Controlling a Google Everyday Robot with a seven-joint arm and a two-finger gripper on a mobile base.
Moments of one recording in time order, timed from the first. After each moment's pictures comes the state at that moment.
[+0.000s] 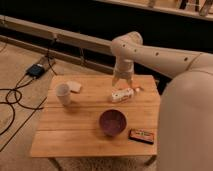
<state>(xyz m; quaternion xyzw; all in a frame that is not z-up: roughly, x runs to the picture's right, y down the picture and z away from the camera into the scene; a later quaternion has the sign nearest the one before) 0.062 -0.041 0.785 -0.19 0.23 0.72 0.63</state>
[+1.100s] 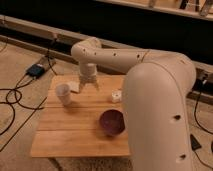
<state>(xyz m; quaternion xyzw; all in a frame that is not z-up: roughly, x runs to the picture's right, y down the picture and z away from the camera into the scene) -0.092 0.030 0.778 -0.28 0.19 0.63 0.70</state>
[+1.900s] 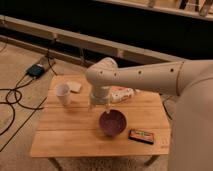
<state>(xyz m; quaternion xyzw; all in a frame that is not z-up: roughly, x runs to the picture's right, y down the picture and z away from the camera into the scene) -0.011 0.128 0.722 -0.28 0.22 0.68 0.64</state>
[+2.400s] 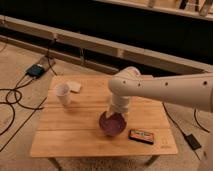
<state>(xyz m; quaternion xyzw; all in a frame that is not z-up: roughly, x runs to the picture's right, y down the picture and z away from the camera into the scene) 0.094 0.136 0.724 -0.22 0.24 0.75 0.57</state>
